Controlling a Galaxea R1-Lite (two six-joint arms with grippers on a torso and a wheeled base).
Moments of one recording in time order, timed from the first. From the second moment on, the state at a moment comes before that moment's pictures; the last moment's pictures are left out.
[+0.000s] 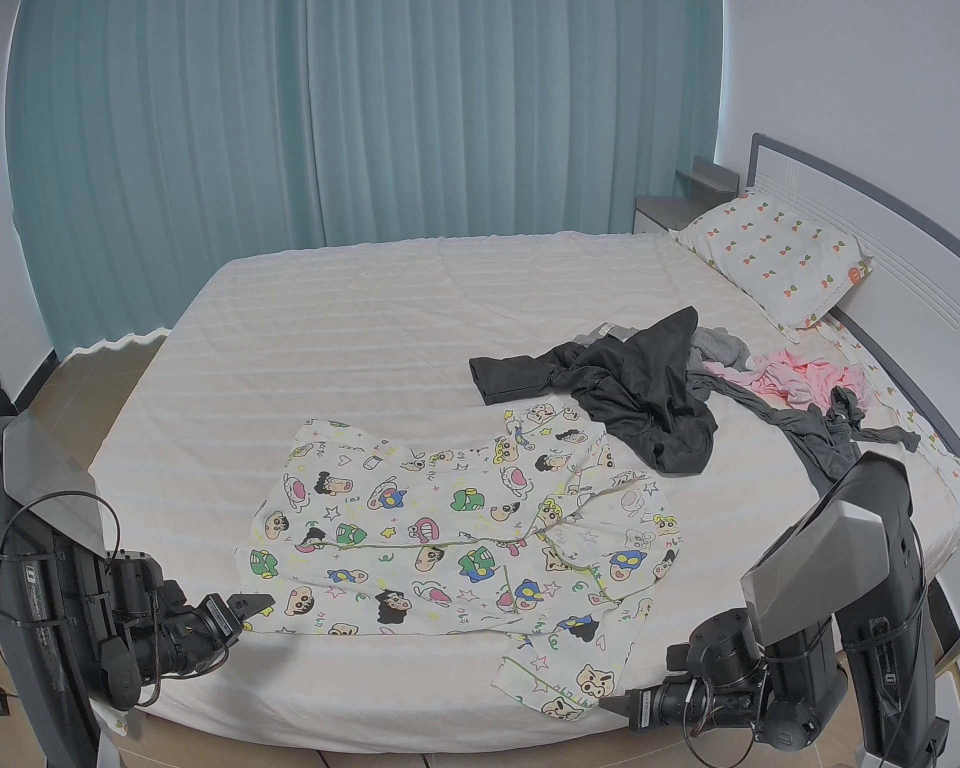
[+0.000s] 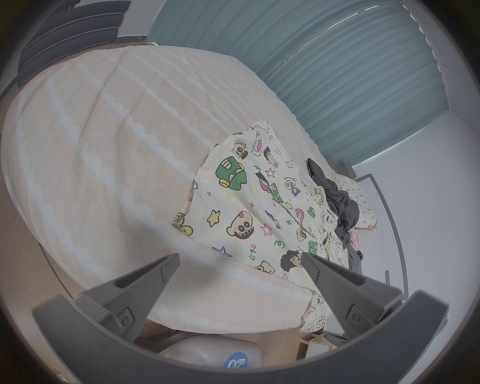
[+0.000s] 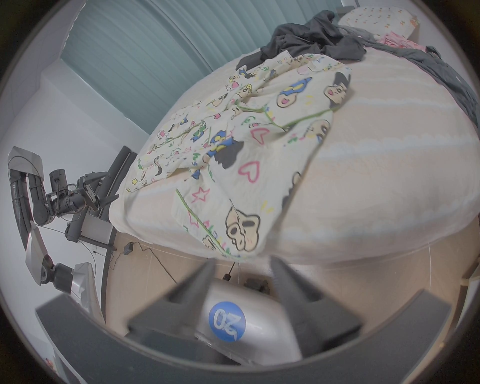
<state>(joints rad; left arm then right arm) 0.11 2.29 -0.02 -1.55 -0.36 -0.70 0.61 2.51 -0.15 -1.55 0.13 0.51</state>
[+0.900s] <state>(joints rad) 0.11 2.29 -0.02 -1.55 -0.36 -0.70 0.63 2.56 -0.38 -1.43 0.23 0.49</state>
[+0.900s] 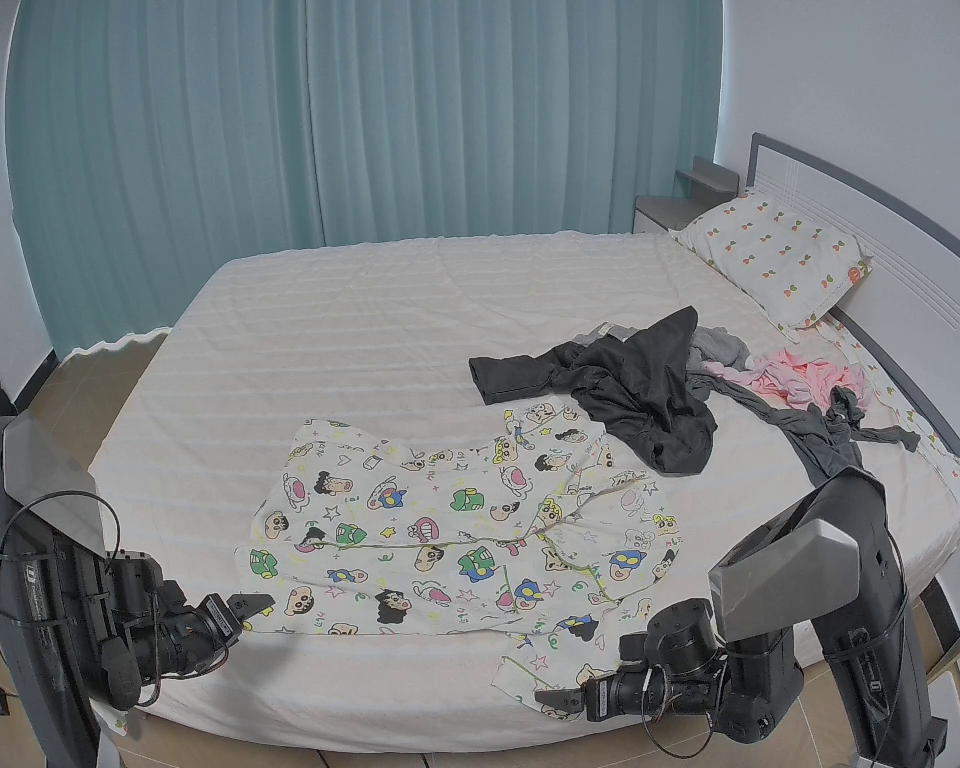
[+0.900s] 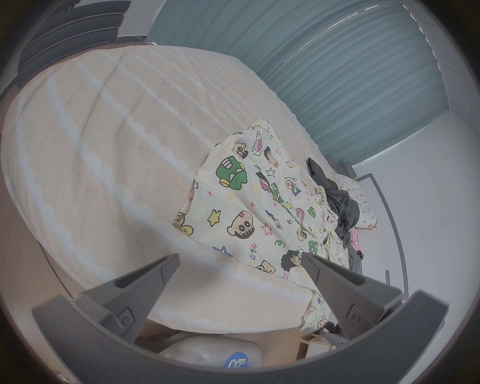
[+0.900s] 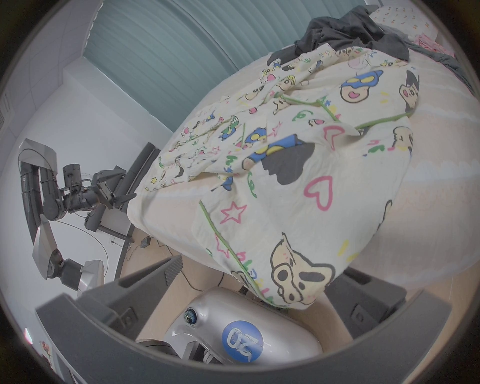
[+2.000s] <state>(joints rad) 0.10 2.22 -0.02 -1.45 -0.33 -0.70 0.54 2.52 -0.23 -1.55 0.25 0.49</state>
